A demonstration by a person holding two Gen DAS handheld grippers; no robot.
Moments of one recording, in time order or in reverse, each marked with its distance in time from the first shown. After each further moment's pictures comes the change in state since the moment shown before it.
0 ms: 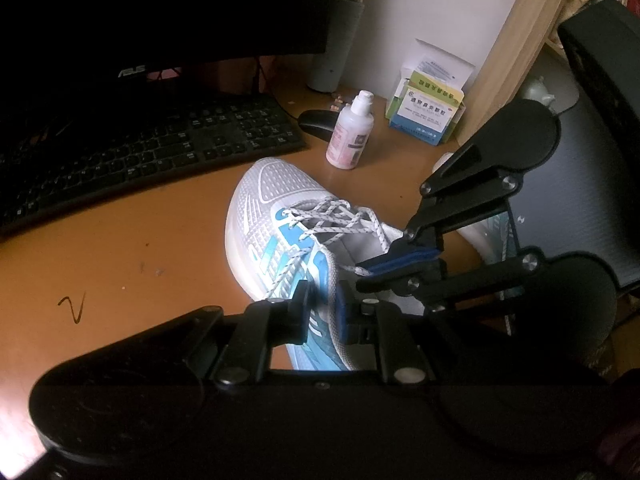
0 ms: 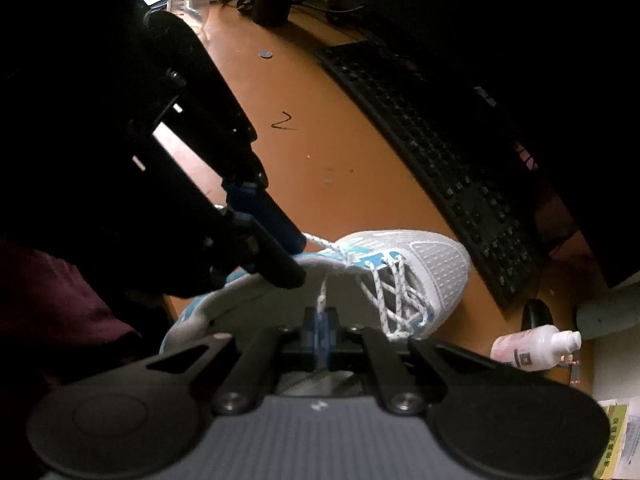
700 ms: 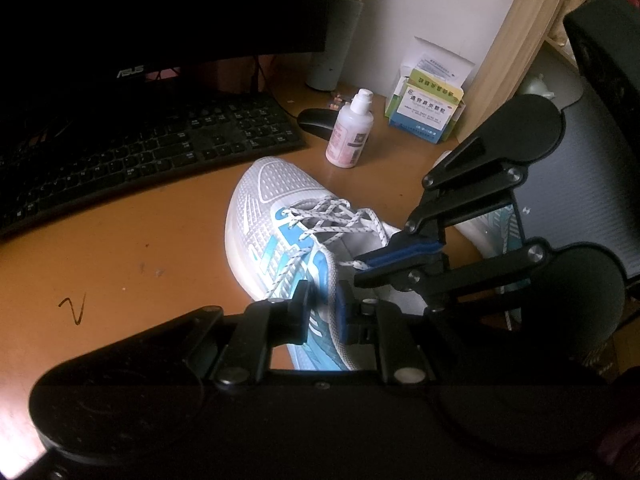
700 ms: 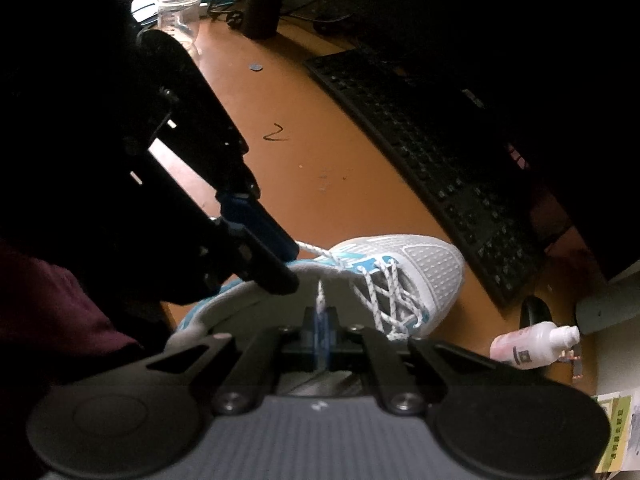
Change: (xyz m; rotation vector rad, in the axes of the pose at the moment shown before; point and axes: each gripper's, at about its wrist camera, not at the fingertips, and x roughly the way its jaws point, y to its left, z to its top) left arm 0.001 0.000 0.001 0.006 0.006 0.003; right arm -0.004 -0.003 0.001 0.032 -0.030 0.002
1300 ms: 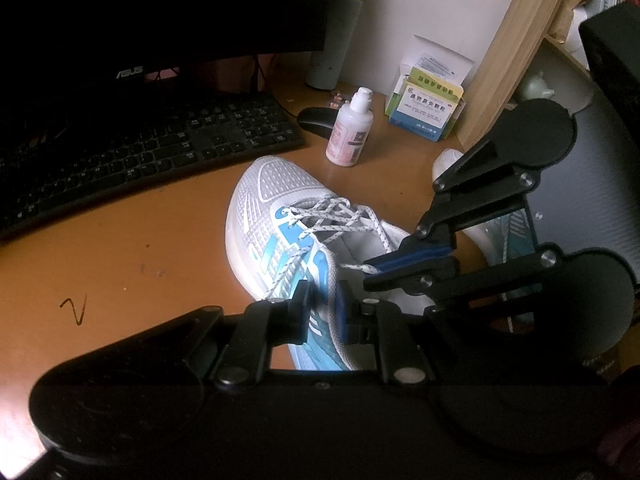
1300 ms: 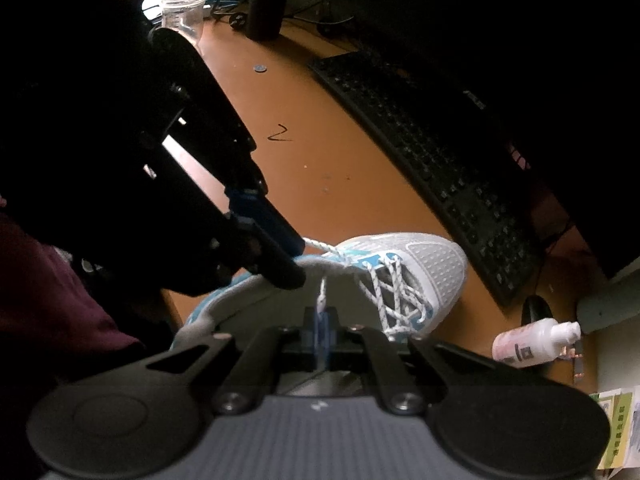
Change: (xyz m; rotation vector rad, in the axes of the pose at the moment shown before) left arm -0.001 0.002 0.000 0.007 0.005 -0.008; right arm -0.007 0.002 -0.005 0.002 -0.009 0.000
